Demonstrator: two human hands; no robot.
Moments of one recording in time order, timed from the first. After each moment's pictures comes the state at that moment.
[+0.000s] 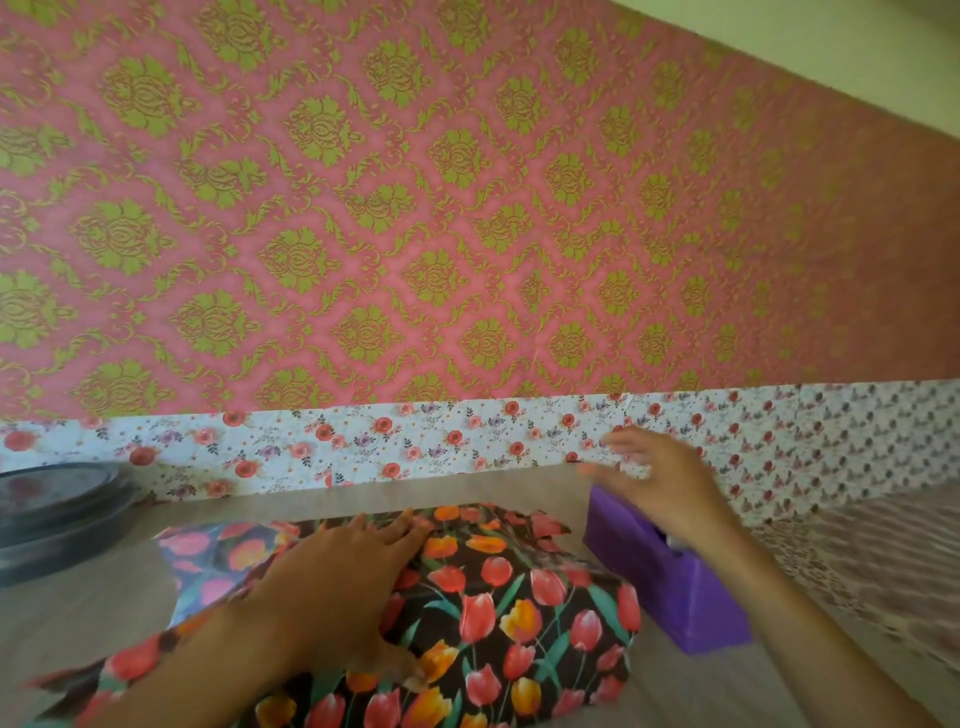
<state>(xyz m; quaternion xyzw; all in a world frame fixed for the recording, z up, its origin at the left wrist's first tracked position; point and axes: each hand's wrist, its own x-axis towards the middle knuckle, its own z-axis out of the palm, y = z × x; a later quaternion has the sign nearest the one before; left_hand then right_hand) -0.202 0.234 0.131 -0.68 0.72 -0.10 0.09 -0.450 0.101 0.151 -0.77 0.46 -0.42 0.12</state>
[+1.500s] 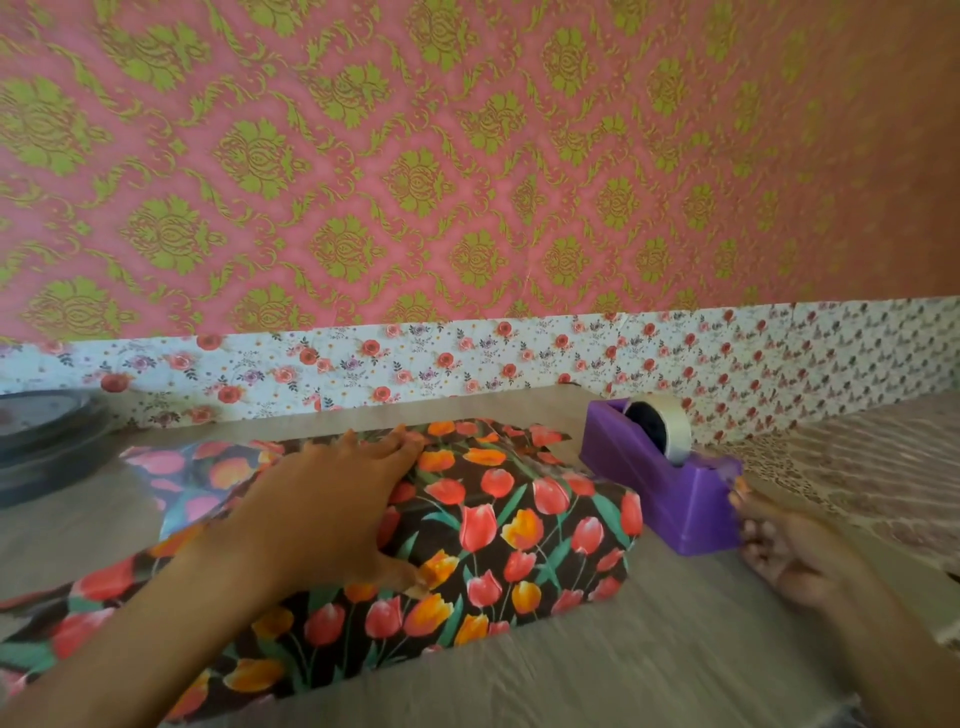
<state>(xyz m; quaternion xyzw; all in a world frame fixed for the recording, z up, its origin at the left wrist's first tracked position) -0.199 0.235 0.122 -0.69 0.71 -0.12 0.07 -0.539 0.088 0.044 -0.35 0.48 -0.54 0.59</state>
